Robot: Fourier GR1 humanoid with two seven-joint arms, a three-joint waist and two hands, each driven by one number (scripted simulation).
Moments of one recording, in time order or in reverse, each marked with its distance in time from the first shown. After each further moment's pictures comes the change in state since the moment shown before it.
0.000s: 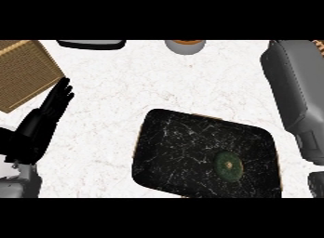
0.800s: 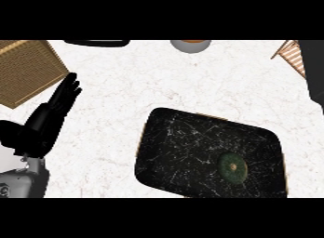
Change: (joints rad) left arm -0.048 -0.025 -0.015 0.026 -0.005 0.003 -0.004; right arm -0.228 -0.084 -0.159 0.079 0.187 -0.165 0.017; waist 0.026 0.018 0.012
